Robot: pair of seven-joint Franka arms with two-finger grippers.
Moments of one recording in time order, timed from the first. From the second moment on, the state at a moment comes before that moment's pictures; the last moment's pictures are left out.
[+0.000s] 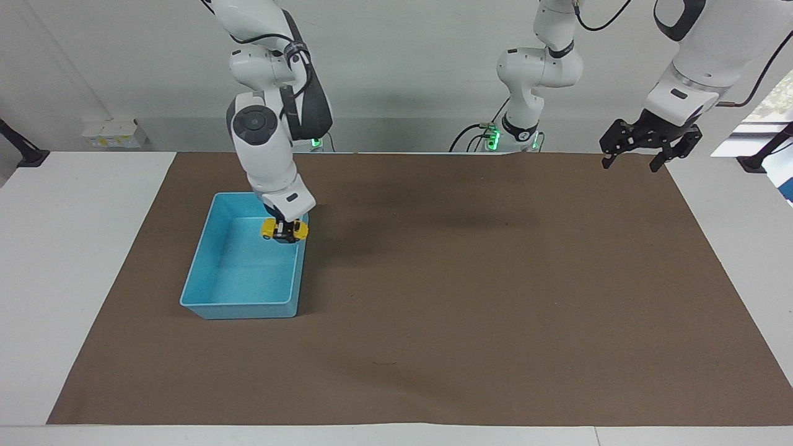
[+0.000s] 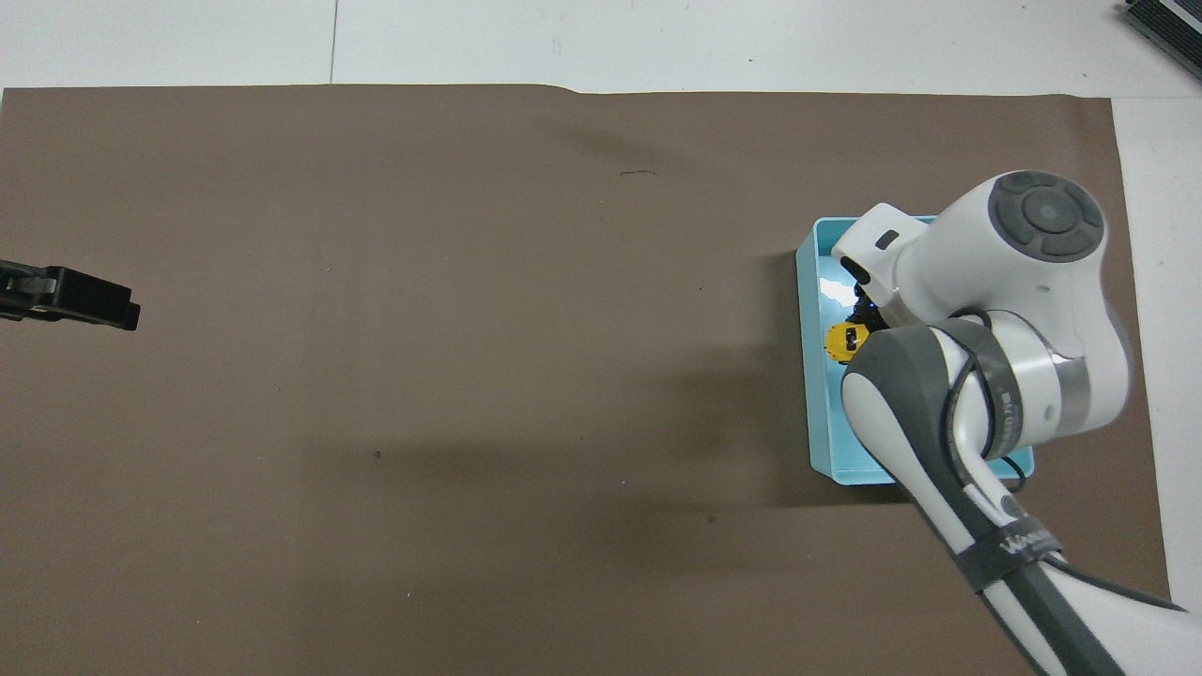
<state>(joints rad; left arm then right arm) -0.16 0.00 0.10 -1.53 -0.01 1.51 0.09 0.15 0.14 0.02 -1.90 -0.04 1.94 -1.35</state>
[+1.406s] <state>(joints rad) -0.16 0.00 0.10 -1.53 -0.01 1.51 0.09 0.05 0.11 0.02 -2.21 -0.04 2.28 -1.52</state>
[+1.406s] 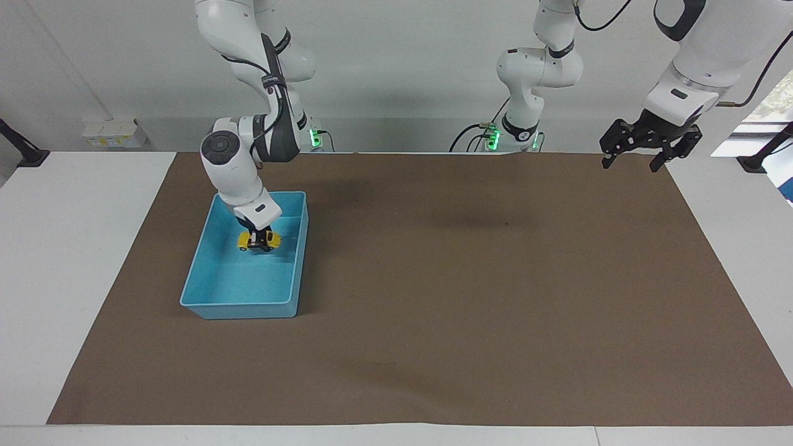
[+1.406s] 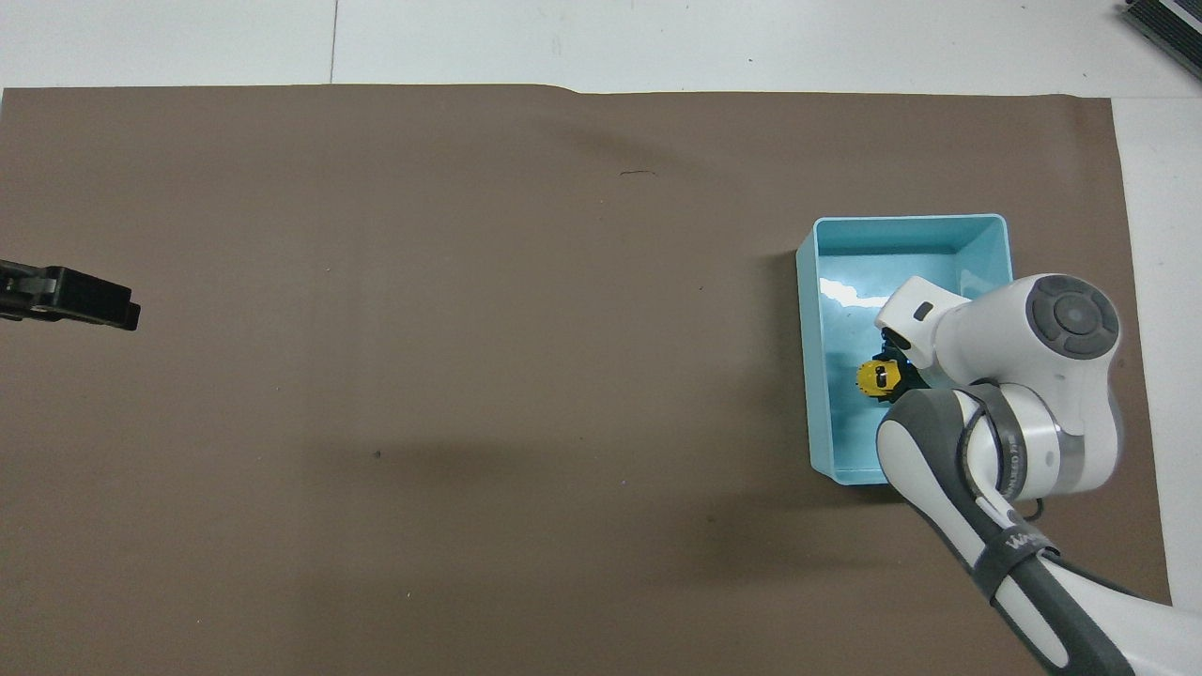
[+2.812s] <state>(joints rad) -0.16 0.00 0.10 -1.53 -0.01 1.51 0.09 0.05 0.06 0.06 -1.97 -0.03 2.02 -1.26</state>
